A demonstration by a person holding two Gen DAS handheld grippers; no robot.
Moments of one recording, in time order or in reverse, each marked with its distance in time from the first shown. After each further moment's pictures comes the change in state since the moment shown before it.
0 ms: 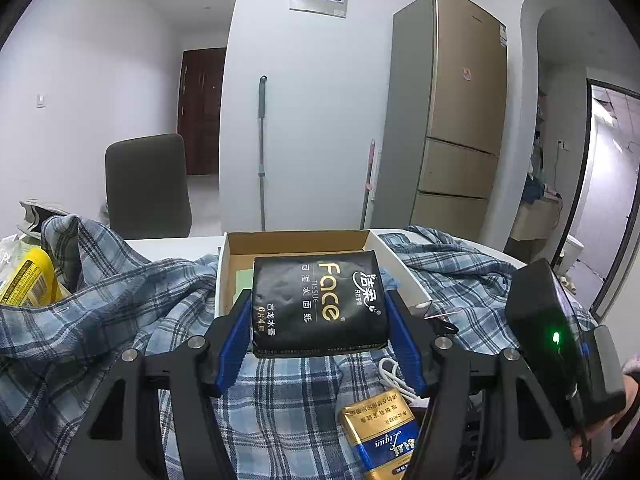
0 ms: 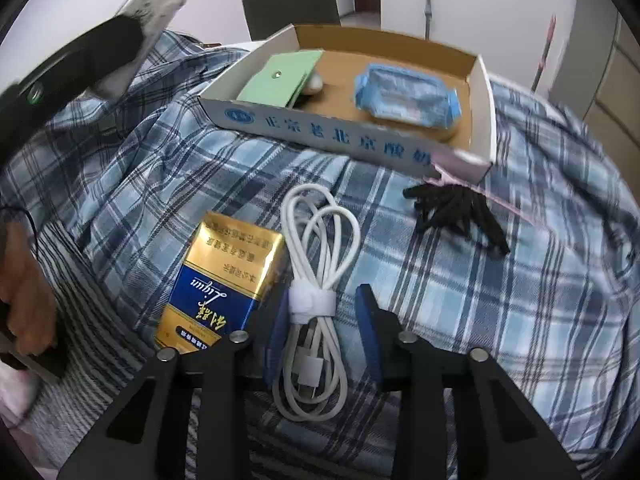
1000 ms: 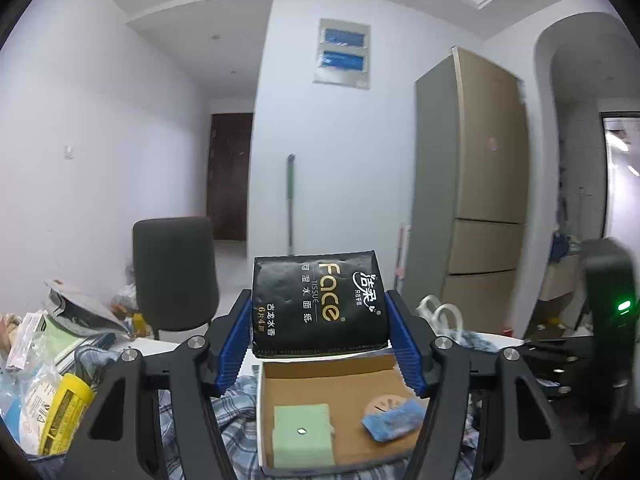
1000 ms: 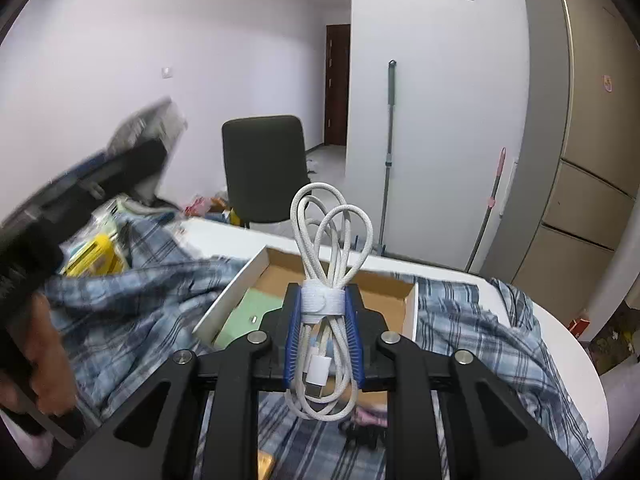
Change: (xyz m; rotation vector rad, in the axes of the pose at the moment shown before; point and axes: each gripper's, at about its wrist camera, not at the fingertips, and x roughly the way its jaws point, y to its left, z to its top) left arm -0.007 0.016 0.105 -0.004 -0.254 0.113; right arm -0.103 0.002 0.110 0.012 -0.513 -0.156
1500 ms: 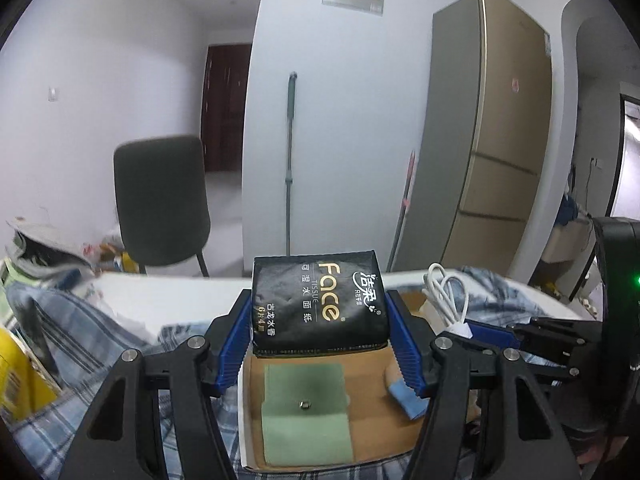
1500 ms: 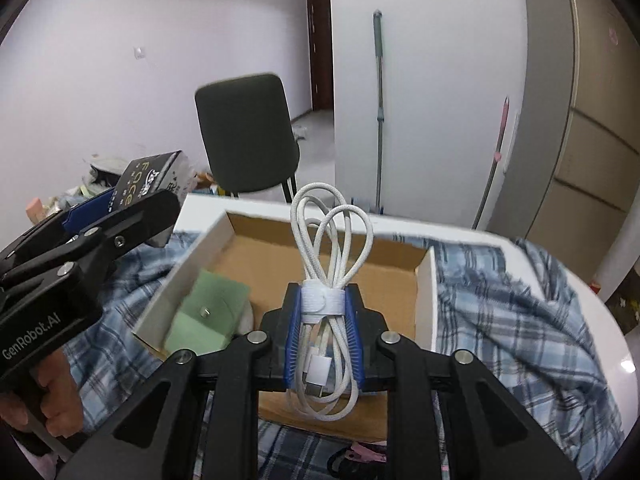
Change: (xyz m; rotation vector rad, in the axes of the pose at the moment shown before) left arm 0.116 0.021 -0.057 -0.040 0.265 -0.017; right arm 0.094 -0.022 -0.028 0.069 0.151 -0.003
